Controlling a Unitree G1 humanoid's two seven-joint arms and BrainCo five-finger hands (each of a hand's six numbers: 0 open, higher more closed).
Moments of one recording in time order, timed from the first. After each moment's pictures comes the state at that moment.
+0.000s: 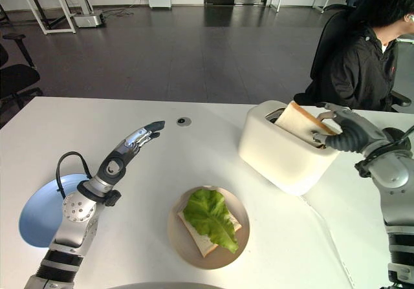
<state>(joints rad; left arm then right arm) -0.05 0.36 -0.12 -0.07 -0.17 -0.51 -0.39 -0.13 -0.93 -0.31 0.09 -0.28 -0.17 0.39</state>
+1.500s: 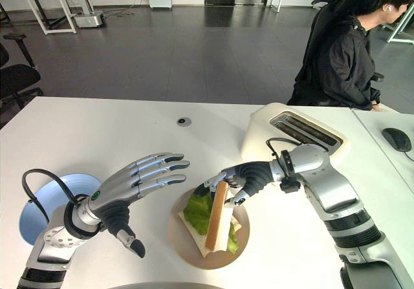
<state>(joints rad) 0.08 0.41 -0.04 -0.31 0.39 -0.96 -0.30 -0.37 -0.78 0.27 -0.20 0.37 0.32 1.30</state>
